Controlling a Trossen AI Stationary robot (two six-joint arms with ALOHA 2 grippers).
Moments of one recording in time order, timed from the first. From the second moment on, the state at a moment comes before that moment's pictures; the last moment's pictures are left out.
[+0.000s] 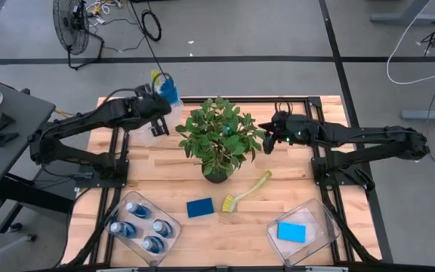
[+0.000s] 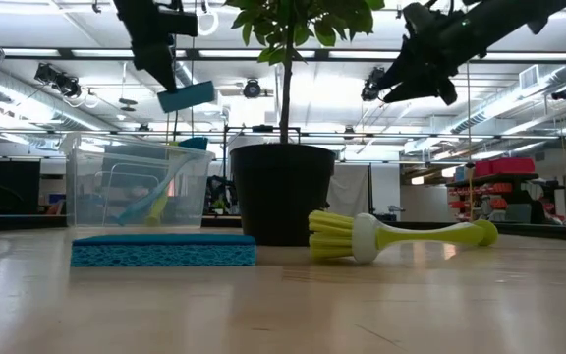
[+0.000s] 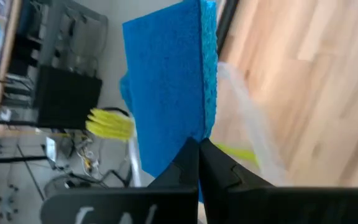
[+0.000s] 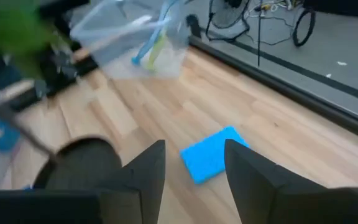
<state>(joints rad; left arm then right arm) 0.34 1.20 1.21 -0.95 -0.65 0.29 -0.16 0.97 0.71 -0.21 0.27 0.41</state>
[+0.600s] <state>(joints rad) 0.52 1.31 1.21 -0.60 -0.44 0.73 -0.57 0.96 0.71 -0.03 -0.09 0.79</state>
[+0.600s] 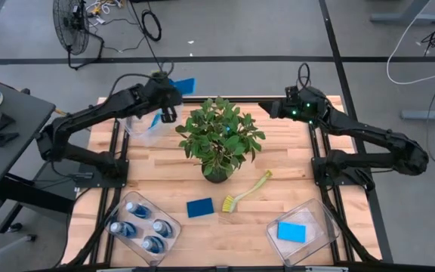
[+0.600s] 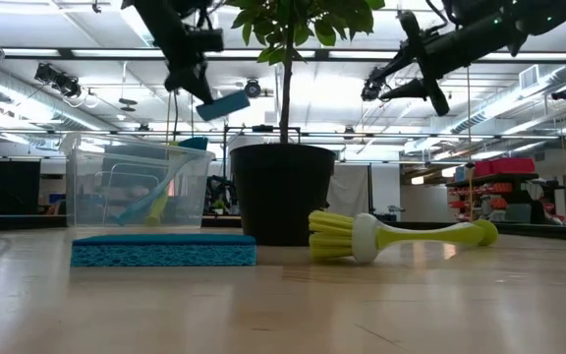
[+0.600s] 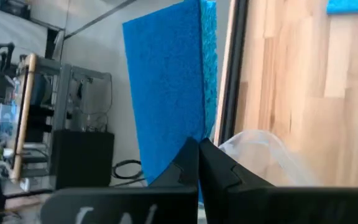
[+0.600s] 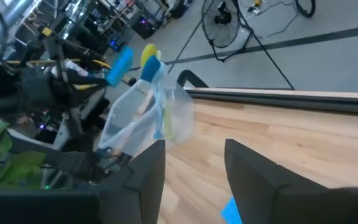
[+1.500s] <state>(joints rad) 0.58 1.43 1.20 -0.28 -0.33 0.98 -0.76 1.41 0.77 0.64 -0.39 1.08</state>
